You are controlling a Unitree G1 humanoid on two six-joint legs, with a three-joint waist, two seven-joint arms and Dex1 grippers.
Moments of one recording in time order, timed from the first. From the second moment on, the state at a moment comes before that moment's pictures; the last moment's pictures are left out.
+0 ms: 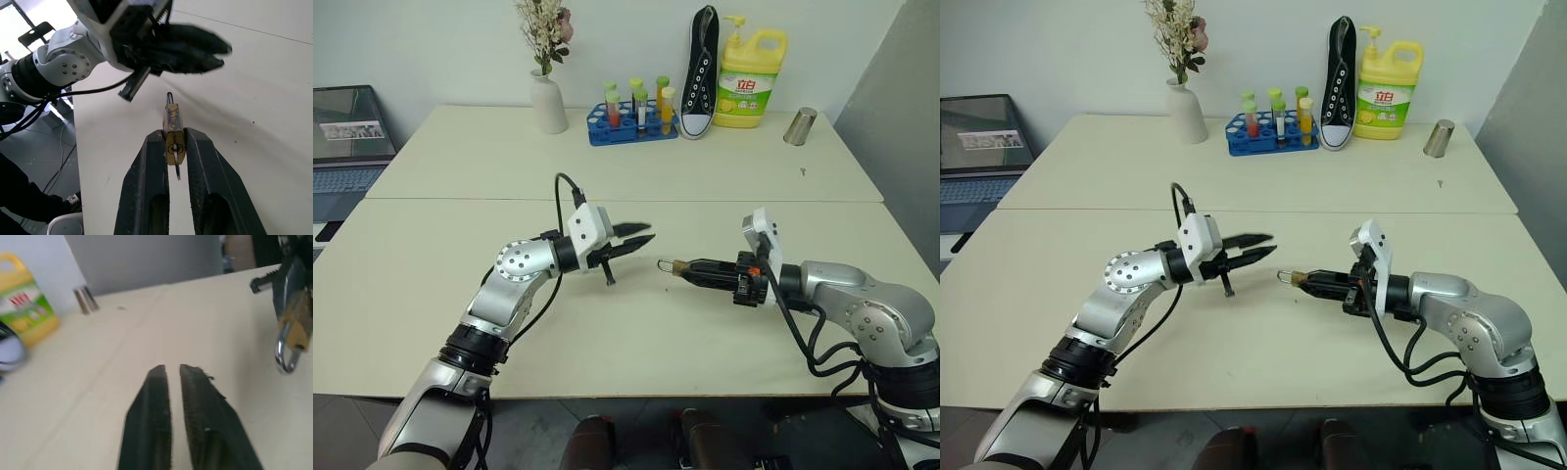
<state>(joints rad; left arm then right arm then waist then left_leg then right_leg) -0.56 0.57 -0.29 0.13 -0.41 0.00 -0.92 -0.42 -0.61 0.02 -0.39 0.82 0.94 0.76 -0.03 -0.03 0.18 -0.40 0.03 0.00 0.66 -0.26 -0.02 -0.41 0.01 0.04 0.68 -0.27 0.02</state>
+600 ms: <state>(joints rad) -0.48 0.53 -0.20 -0.06 -0.52 0.36 -1.04 -0.41 -0.61 0.02 -0.41 0.84 0.93 0.76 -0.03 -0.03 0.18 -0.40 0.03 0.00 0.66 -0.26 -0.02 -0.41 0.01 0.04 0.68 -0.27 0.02</state>
